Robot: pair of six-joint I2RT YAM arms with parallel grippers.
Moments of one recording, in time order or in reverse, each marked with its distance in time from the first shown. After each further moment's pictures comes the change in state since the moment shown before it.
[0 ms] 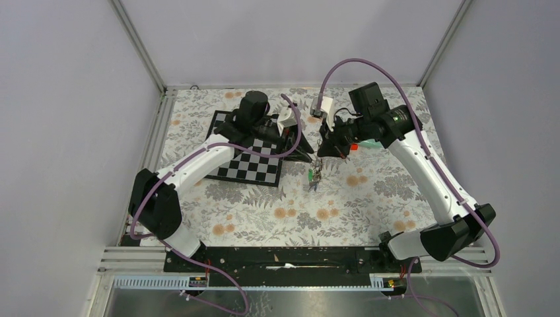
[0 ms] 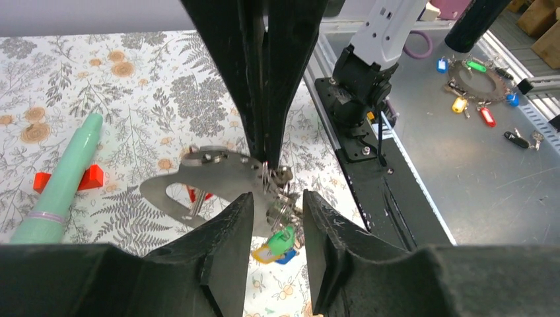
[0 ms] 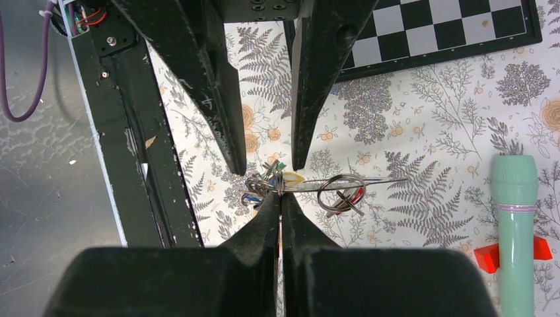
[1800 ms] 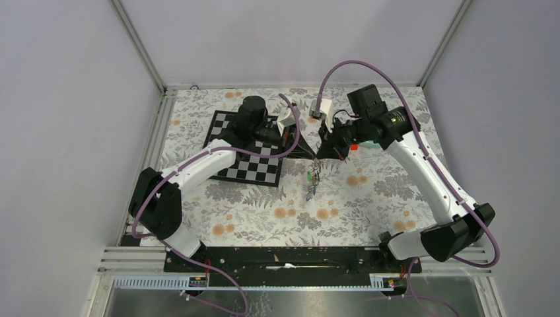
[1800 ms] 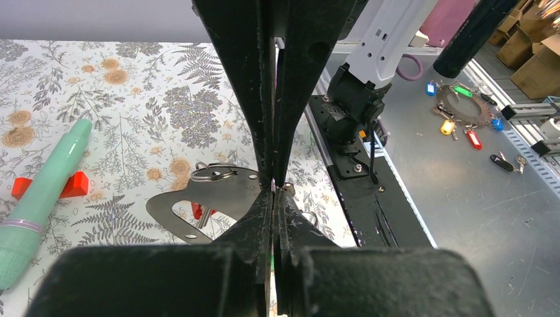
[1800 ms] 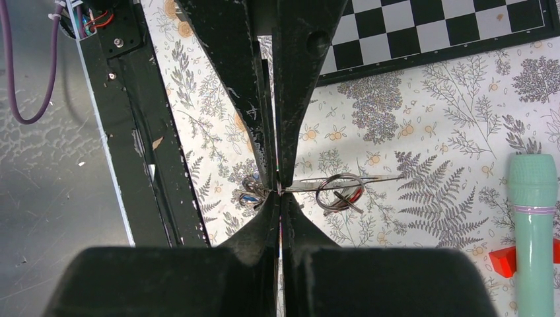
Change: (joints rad) left arm -0.009 0.000 -0.101 0.299 0.005 -0.239; right arm 0.003 -0.004 -0.034 0.024 -0.012 0.025
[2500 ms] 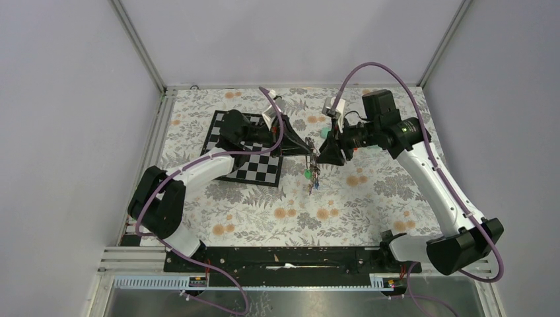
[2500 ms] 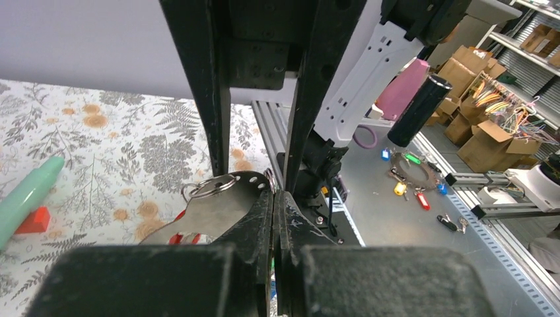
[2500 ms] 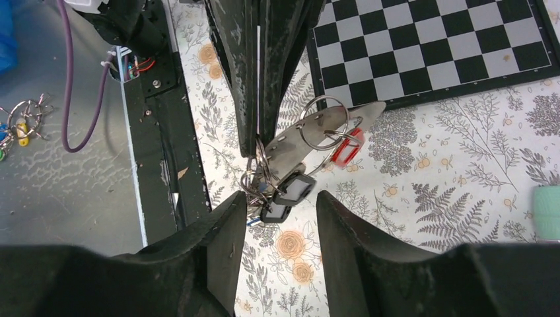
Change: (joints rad) left arm 0.048 0.000 -0.184 0.753 -0.004 -0.672; right arm -0.085 -0.100 -0.134 0.149 -0.168 0.070
